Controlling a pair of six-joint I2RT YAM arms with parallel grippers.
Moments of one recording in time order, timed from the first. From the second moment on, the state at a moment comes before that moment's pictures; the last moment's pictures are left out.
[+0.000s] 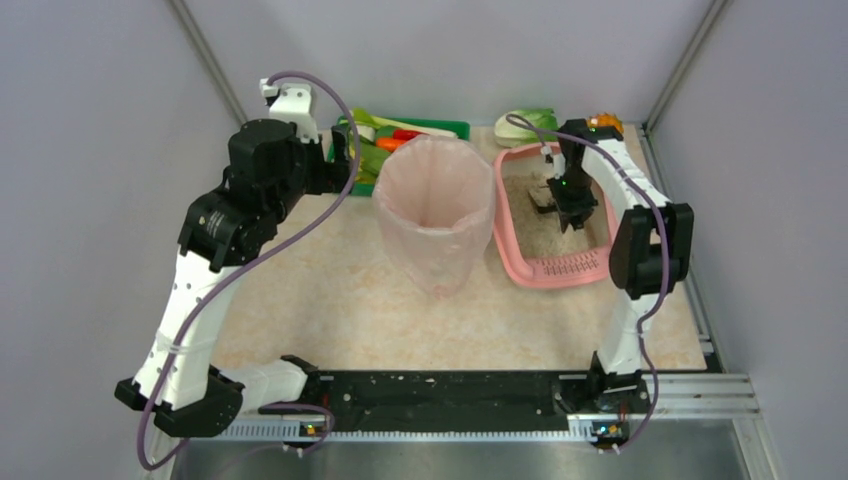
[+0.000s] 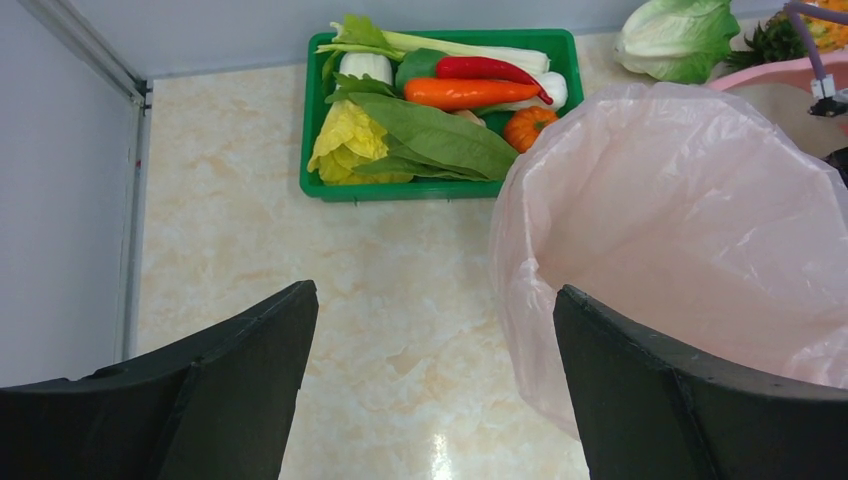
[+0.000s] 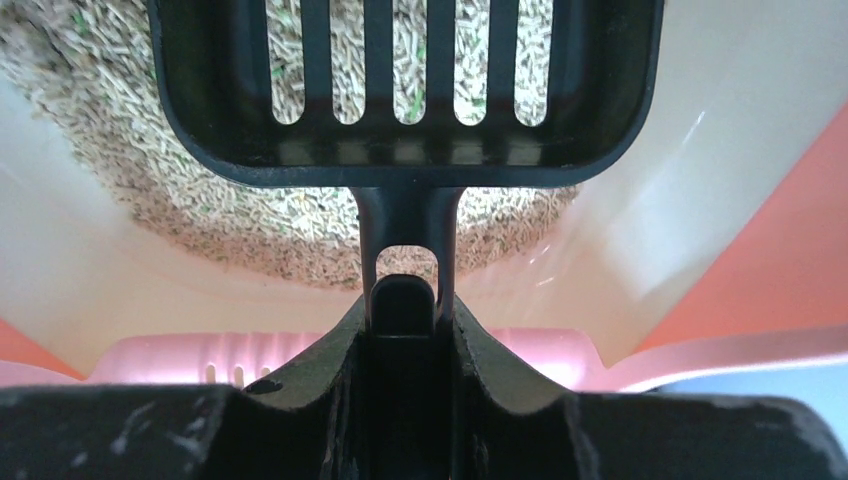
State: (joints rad) left arm -0.49 1.19 1.77 -0.94 -0.30 -0.16; right arm 0.13 1.93 1.69 -1.24 0.07 -0.06
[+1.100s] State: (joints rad) left arm -0.49 1.19 1.77 -0.94 -0.30 -0.17; right arm 0.13 2.25 2.00 -1.30 0.05 -0.07
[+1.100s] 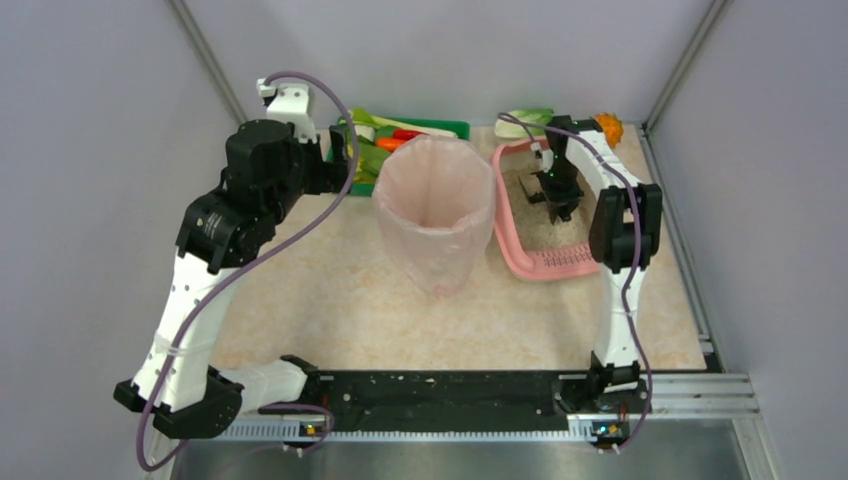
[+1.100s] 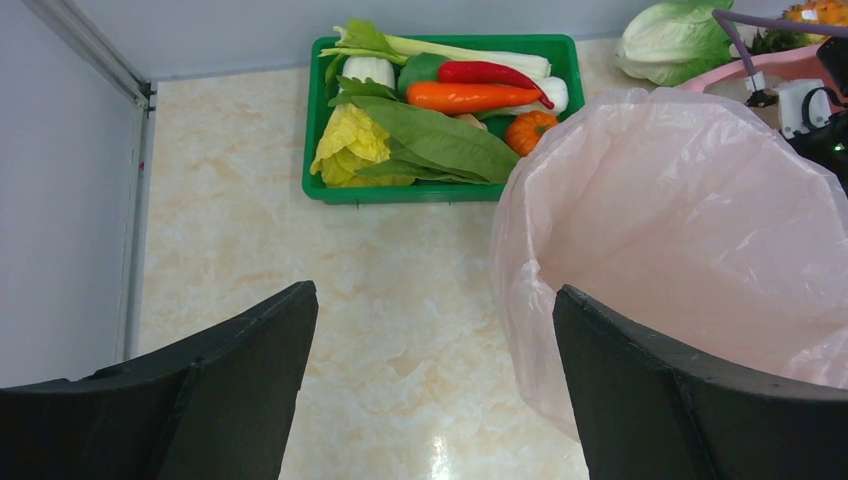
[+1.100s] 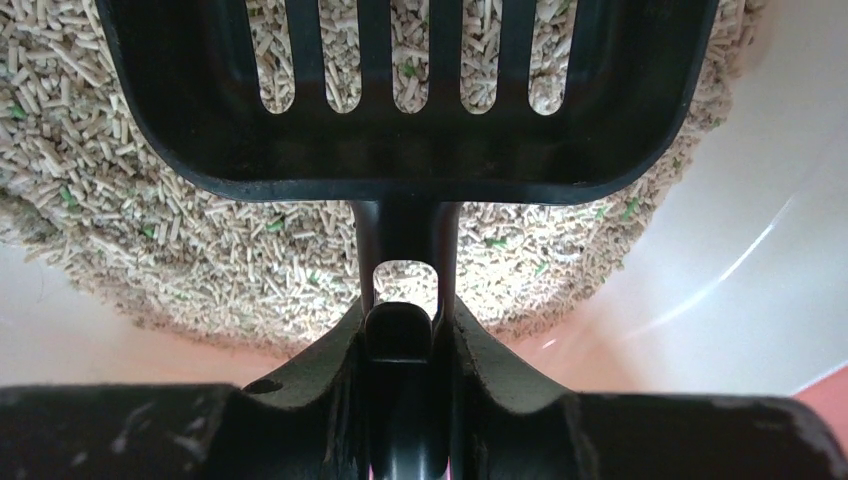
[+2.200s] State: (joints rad) left arm -0.49 1.14 1.73 -0.93 -0.30 -0.18; right arm 0.11 1.75 1.29 -0.56 0.05 -0.09
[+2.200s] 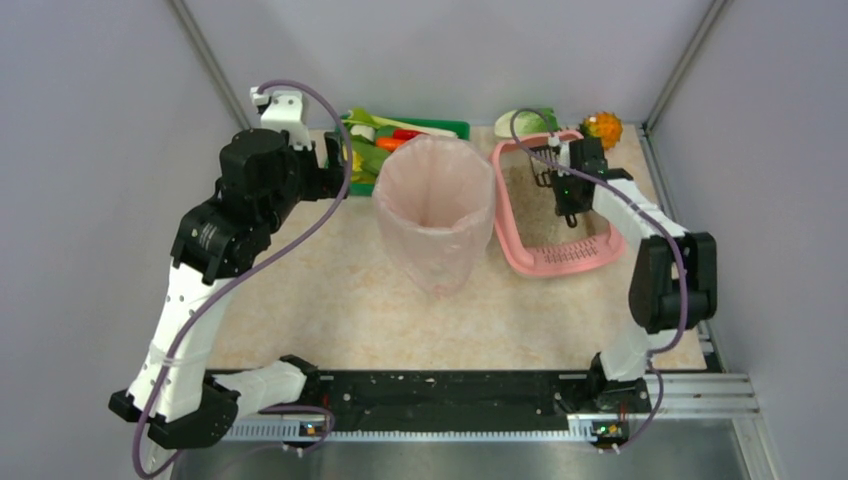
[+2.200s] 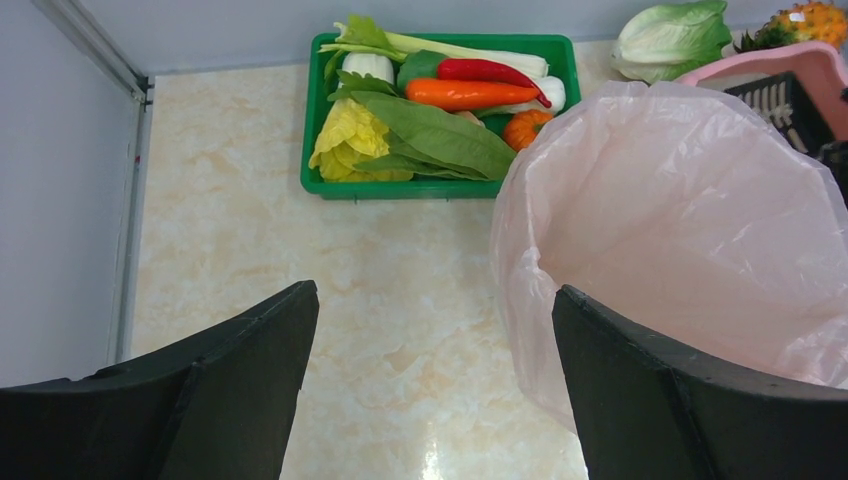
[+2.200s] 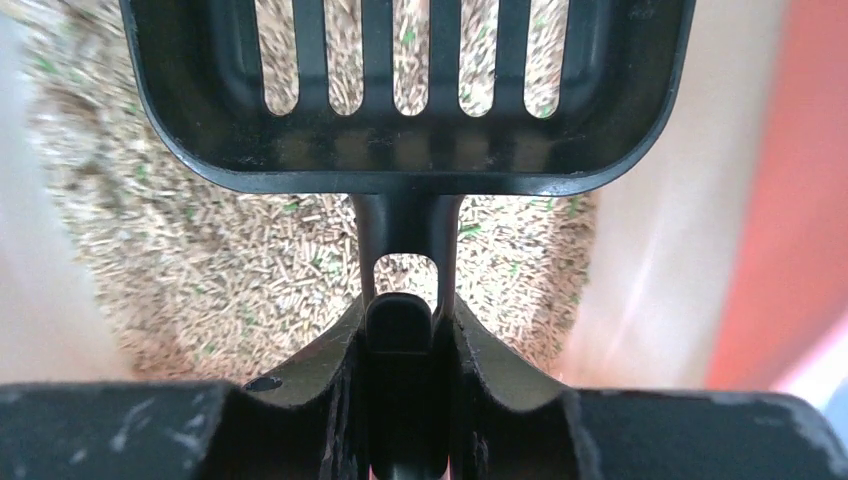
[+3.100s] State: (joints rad) left arm -0.49 1.11 1.65 -0.87 -0.29 -0.18; right arm 0.05 1.47 1.12 -0.44 -0.26 -0.04
